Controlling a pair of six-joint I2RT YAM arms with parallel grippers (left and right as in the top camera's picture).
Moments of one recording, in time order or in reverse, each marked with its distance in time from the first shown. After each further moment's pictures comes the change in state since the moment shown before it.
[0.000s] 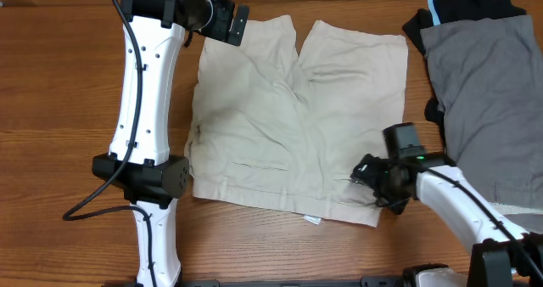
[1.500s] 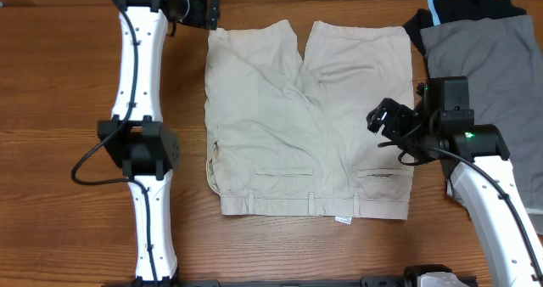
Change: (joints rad) left arm 0.163 0.294 -0.004 0.339 0.103 0.034; right arm -0.066 -0.133 0.389 -0.155 -0.032 -0.228
